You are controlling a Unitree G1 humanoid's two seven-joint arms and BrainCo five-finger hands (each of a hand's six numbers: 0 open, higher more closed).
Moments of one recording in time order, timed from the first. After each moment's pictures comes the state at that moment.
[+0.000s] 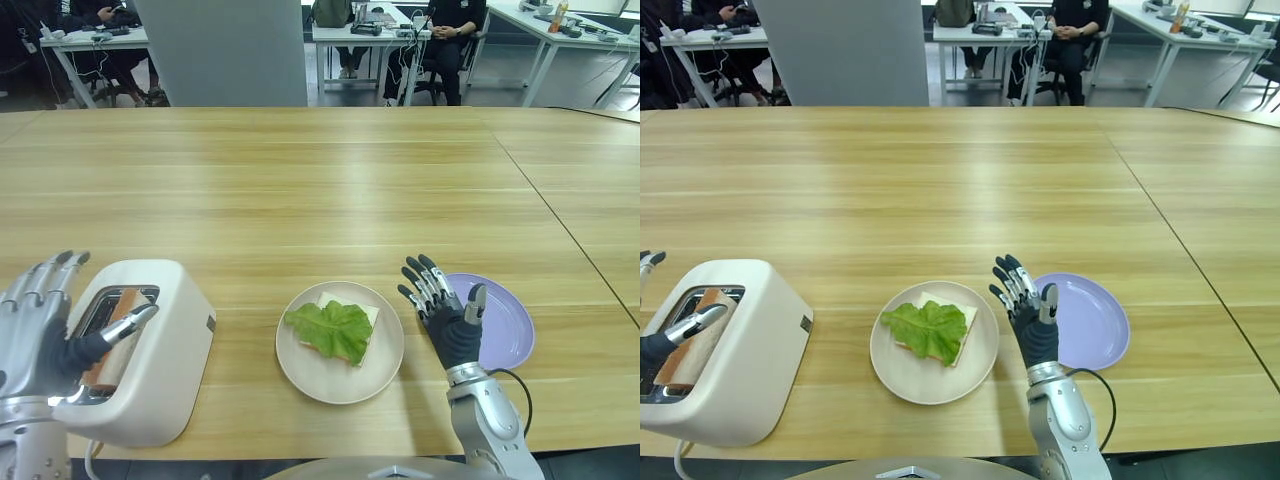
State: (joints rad) left arm 0.69 0.36 0.69 -0.88 0.76 0.12 -0.23; right arm 0.45 -0.02 0.23 -0.49 0.22 0.00 0.12
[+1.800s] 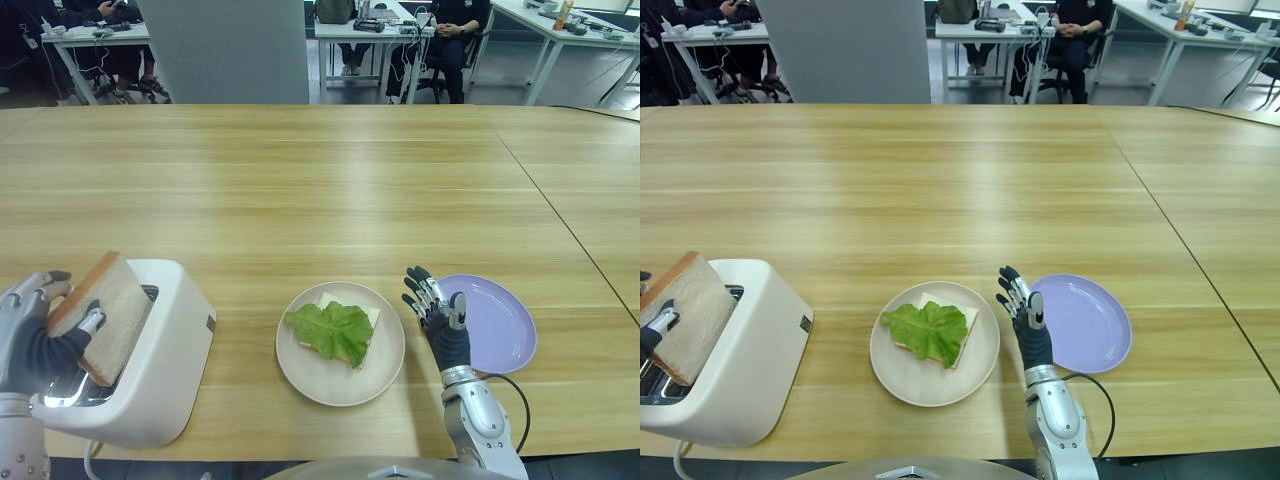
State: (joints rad) left arm 0.59 0.33 0.76 -0.86 0.59 0.16 -0.34; right arm 0.40 0.00 0.22 -0.31 0.09 -0.10 0.09
